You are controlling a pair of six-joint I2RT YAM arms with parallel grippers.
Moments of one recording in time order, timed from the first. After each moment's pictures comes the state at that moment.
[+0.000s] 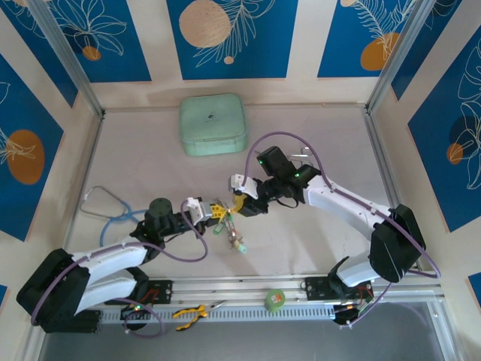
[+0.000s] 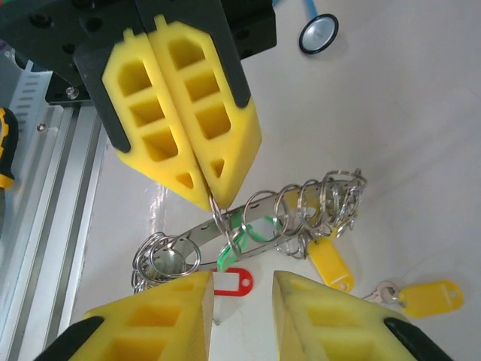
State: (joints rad) left arm -0.64 1.08 0.22 0.72 0.60 0.21; right arm 0.70 1.43 1.06 -0.60 -0.66 -0.62
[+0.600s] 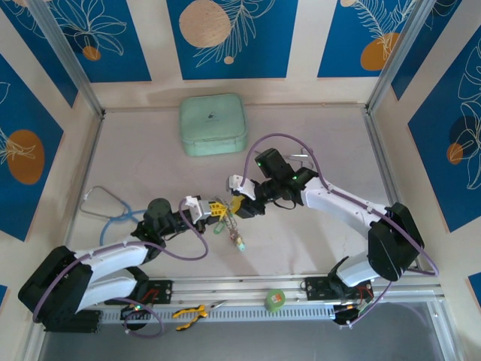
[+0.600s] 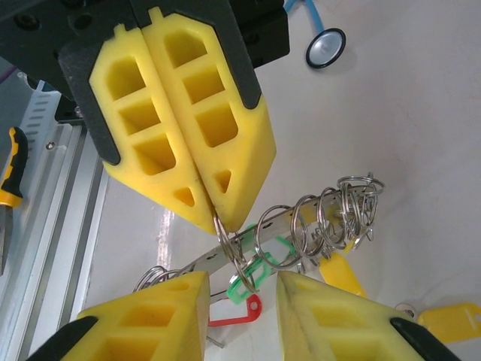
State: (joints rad) left arm -0.64 1.10 0.22 0.80 0.61 0.19; right arm 0.71 1.45 1.04 -0.52 -0.69 -0.58
